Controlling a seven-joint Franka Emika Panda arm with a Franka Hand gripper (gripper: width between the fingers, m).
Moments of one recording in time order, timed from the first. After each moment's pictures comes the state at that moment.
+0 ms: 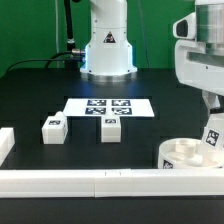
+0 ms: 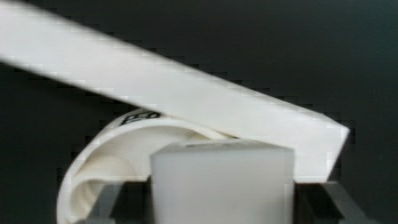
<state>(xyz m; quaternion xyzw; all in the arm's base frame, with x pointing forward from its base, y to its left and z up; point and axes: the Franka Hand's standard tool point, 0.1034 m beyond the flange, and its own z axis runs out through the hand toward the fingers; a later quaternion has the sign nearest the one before) 0.622 0.135 0.079 -0.76 0.64 0.00 0.08</state>
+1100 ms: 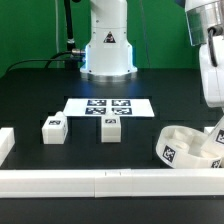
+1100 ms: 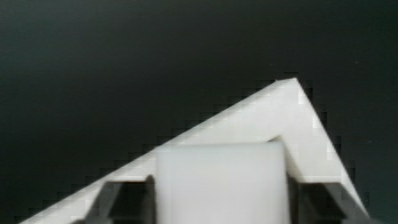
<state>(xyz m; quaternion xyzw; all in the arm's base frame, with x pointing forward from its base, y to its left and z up) 0.628 0.142 0.085 -0.51 0.84 0.03 0.16</state>
